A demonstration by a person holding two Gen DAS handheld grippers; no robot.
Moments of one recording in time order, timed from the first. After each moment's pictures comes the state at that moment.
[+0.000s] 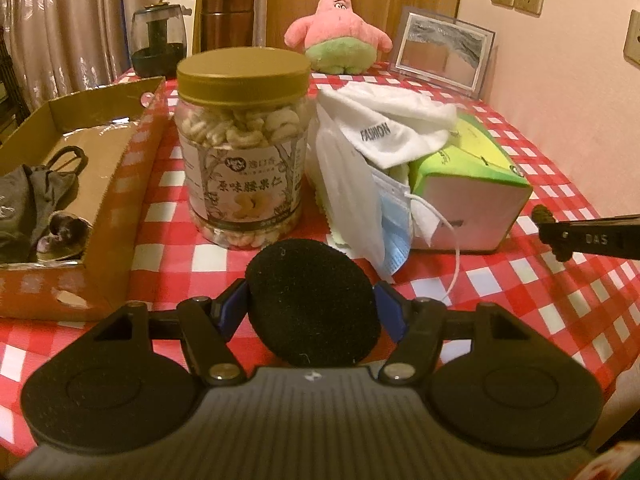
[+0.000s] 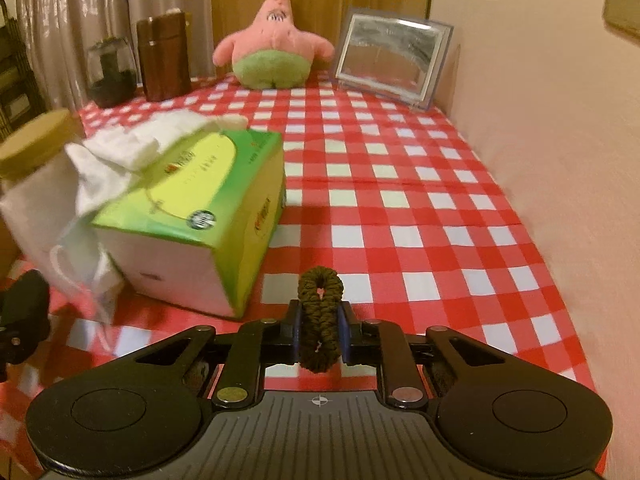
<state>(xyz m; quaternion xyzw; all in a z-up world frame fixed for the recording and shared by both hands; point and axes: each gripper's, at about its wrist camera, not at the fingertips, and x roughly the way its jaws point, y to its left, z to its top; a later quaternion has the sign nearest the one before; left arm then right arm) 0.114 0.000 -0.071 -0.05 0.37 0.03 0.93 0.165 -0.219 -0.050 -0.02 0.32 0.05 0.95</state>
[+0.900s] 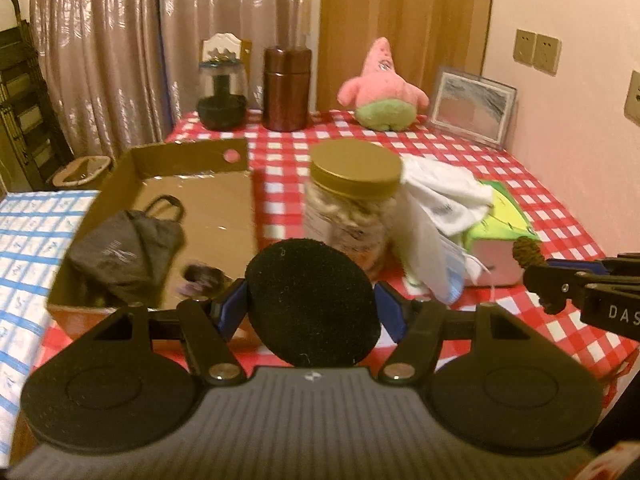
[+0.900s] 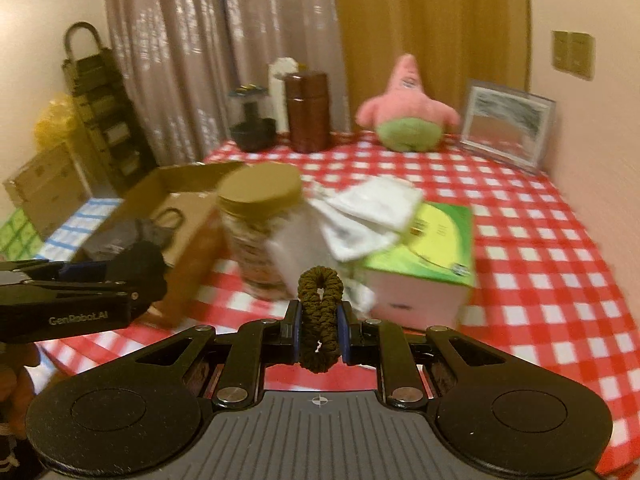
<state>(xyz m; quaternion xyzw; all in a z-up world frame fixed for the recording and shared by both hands) 0.051 0.075 0.011 -0.04 0.32 0.07 0.94 0.076 -0.100 0.011 0.00 0.26 0.20 0.94</state>
